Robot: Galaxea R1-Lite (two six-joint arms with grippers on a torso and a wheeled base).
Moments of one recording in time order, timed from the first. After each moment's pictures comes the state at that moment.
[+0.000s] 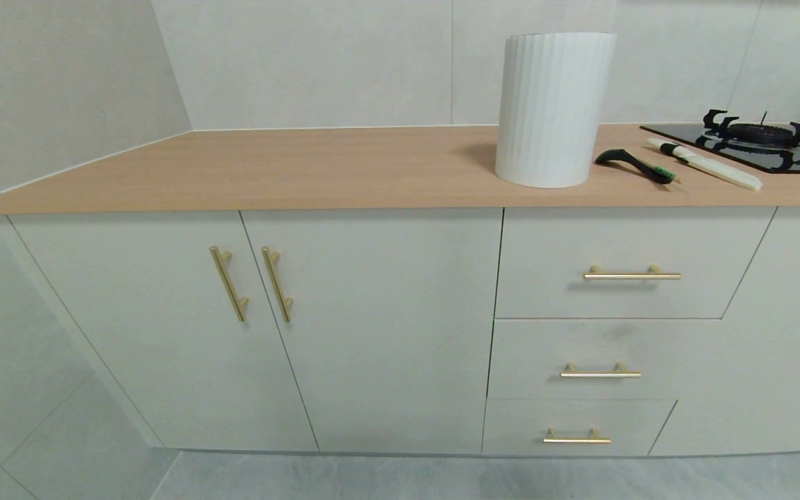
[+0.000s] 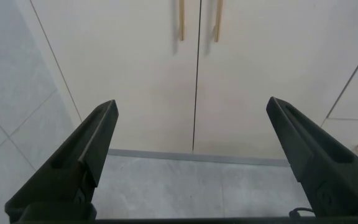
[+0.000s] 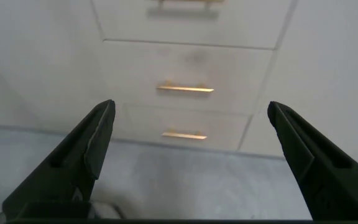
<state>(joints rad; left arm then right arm) 0.00 0.00 0.00 0.00 0.06 -0.01 0.00 0.51 -0.23 -0.08 0.13 -0.01</state>
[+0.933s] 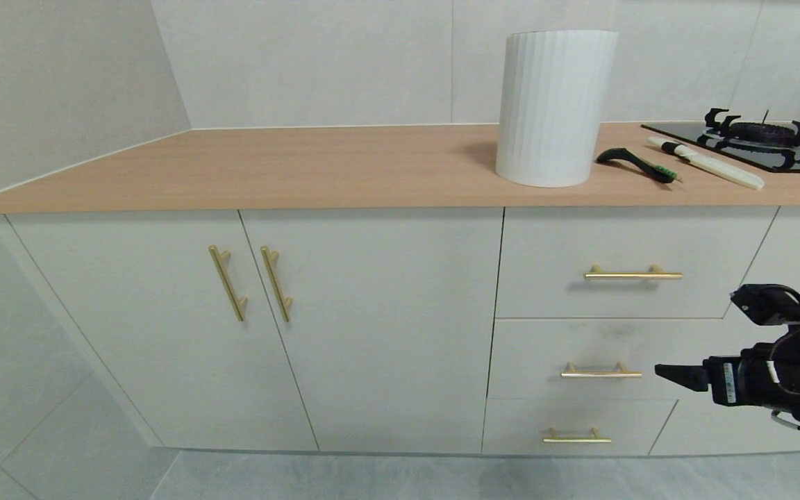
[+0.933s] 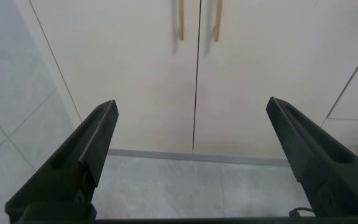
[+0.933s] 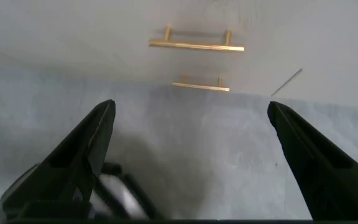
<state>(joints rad) 0.00 0.00 0.00 0.00 0.06 -0.01 -0.01 1.63 -0.51 -0.48 0.17 0.00</state>
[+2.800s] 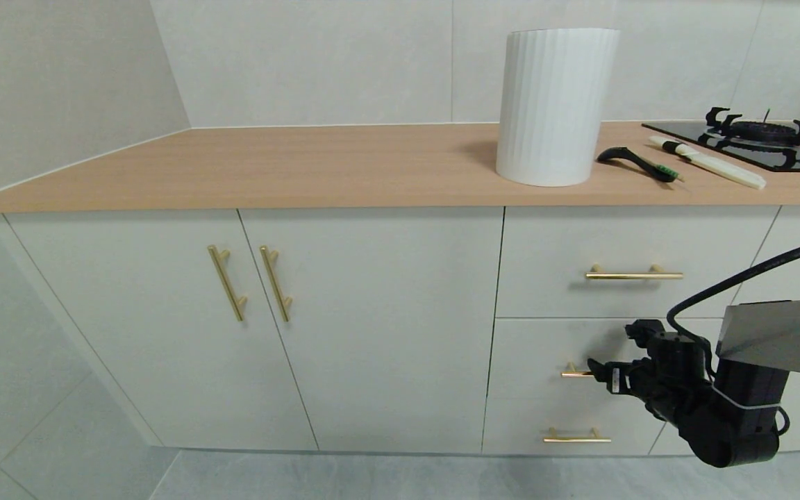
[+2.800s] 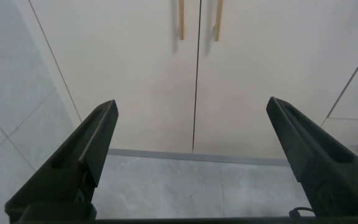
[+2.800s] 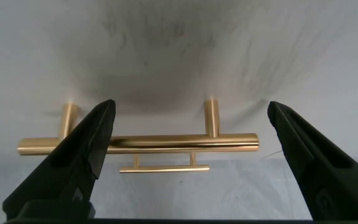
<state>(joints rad) 0.00 0.00 0.00 0.00 0.06 -0.01 0.07 2.50 -0.72 -1.33 -0.13 0.06</state>
